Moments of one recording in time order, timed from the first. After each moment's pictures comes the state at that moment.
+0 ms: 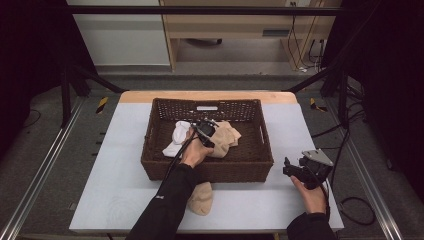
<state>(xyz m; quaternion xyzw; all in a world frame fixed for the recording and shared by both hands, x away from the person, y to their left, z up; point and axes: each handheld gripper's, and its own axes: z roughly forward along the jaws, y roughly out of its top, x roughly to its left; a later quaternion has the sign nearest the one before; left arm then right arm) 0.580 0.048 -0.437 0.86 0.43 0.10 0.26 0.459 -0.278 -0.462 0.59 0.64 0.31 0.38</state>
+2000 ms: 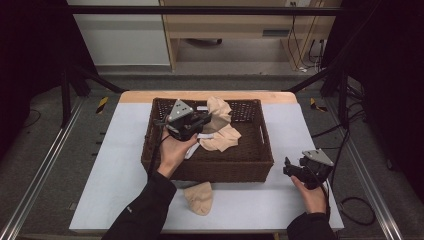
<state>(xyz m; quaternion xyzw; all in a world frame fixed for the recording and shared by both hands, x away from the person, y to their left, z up) 0.517 0.107 -0.338 0.73 0.33 0.20 0.57 0.458 -0.279 -0.462 0.59 0.64 0.31 0.38</state>
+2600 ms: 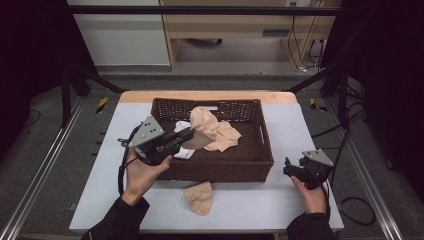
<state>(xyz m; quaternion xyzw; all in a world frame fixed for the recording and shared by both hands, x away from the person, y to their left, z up) 0.439 0.157 -0.311 0.73 0.27 0.21 0.59 0.458 -0.279 -0.462 0.59 0.64 0.30 0.38</state>
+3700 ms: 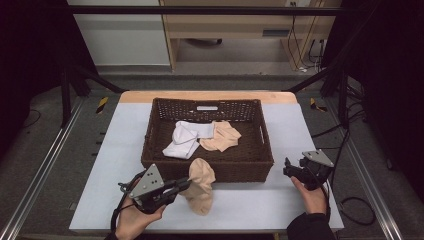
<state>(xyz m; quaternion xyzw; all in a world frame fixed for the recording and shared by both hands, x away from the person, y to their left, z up) 0.376 0.167 -0.390 0.80 0.25 0.14 0.53 0.455 -0.278 -0.460 0.59 0.64 0.31 0.38</state>
